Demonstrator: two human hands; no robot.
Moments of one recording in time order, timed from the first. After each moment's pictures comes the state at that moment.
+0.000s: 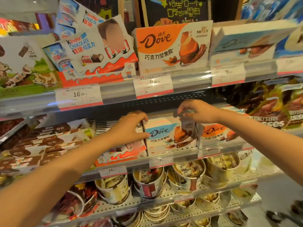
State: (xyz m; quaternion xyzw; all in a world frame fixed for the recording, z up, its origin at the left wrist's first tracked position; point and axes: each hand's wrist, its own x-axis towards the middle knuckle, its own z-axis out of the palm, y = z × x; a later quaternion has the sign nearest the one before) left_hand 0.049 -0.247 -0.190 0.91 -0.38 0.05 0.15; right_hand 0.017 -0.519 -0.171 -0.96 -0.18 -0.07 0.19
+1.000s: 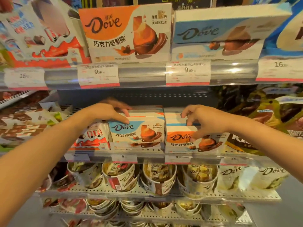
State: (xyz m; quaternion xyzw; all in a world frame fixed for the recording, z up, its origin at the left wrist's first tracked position) left_hand 0.072 -0.308 -0.181 0.93 -0.16 -0.10 0.31; right_hand 0.016 -0.642 -0.184 -0.95 -0.31 0.03 0.03
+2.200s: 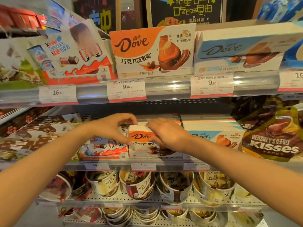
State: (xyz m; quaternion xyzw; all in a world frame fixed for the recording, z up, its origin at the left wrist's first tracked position) left_hand 0.043 -0.264 -0.165 0.90 -0.30 -0.15 0.29; right_hand 0.018 -0.493 -0.204 -0.92 -0.35 -0.13 0.08
